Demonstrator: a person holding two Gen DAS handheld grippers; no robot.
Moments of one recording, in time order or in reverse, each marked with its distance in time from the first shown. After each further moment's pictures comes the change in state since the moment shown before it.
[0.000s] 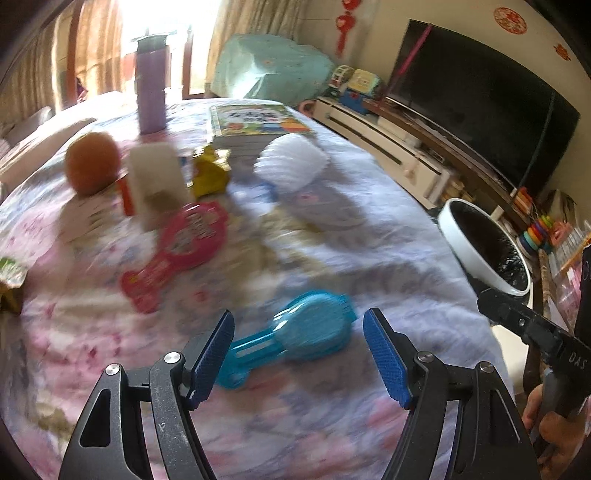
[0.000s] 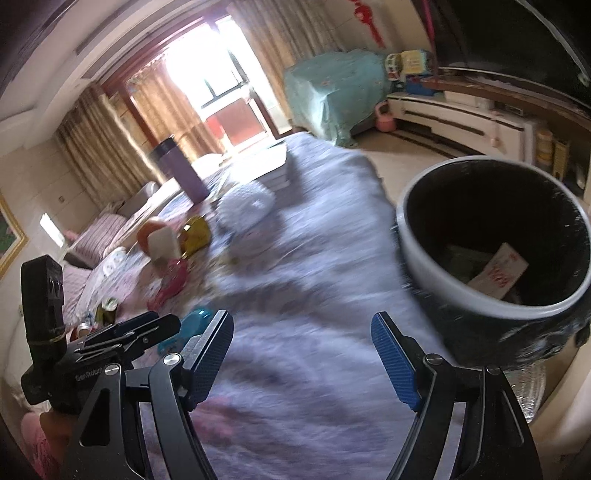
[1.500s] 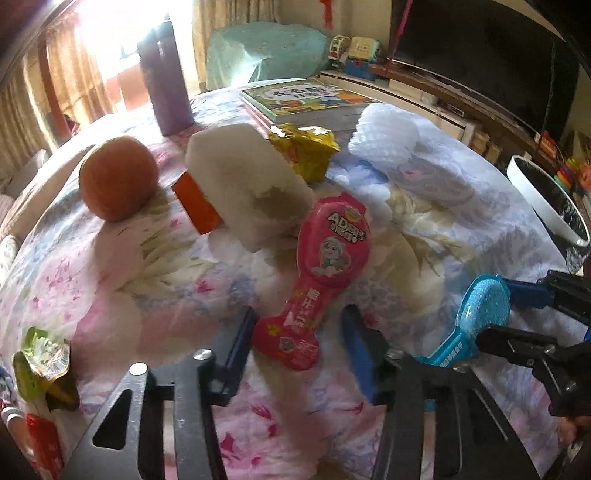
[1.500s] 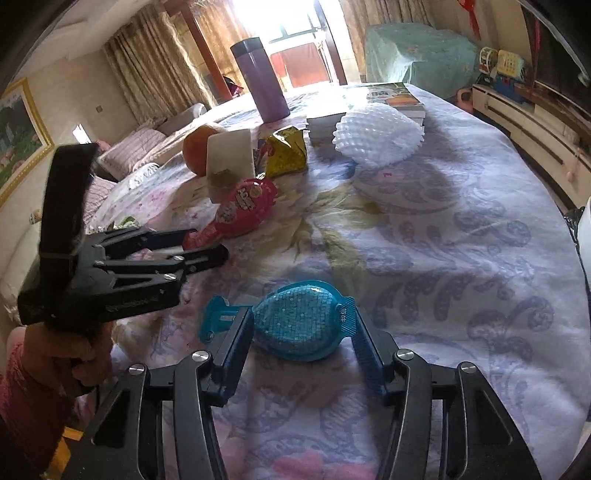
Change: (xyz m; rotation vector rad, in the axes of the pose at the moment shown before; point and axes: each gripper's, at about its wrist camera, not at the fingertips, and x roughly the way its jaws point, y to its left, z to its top) left arm 0.054 0.077 0.035 0.216 0.085 0.119; right arm 0.096 0.102 -0.019 -0.259 0.197 0.092
